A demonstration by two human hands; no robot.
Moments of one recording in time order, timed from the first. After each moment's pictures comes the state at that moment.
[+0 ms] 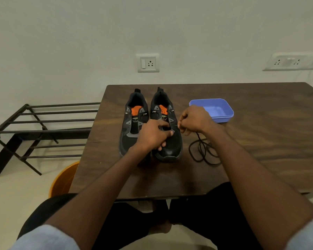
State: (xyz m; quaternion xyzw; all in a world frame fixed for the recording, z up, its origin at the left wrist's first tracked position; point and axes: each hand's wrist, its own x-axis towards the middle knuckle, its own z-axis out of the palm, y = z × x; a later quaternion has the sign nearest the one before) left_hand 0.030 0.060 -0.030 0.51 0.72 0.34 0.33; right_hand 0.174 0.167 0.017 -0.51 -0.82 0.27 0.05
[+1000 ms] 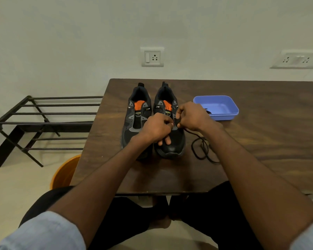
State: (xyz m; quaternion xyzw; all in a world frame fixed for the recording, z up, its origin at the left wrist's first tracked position) left_hand 0.029 0.065 -0.018 0.53 0.73 0.28 0.34; right_hand 0.157 0.161 0.011 -0.47 -0.85 0.24 0.04
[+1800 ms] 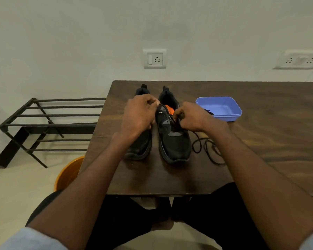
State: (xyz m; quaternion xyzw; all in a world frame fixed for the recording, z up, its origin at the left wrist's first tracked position) left_hand -0.007 0.044 0.020 0.50 0.75 0.43 0.11; right_hand 0.153 0.158 0.027 -0.37 -0.91 0.21 0.01
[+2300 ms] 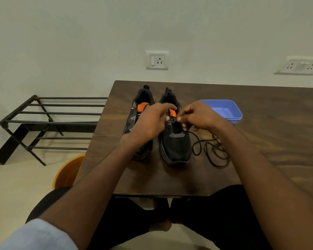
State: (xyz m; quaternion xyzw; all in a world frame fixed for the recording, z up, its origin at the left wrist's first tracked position) left_hand 0.002 0.054 -0.002 0.63 0.69 0.34 0.13; right_hand 0.169 0.157 0.033 -0.42 -0.81 0.39 0.09
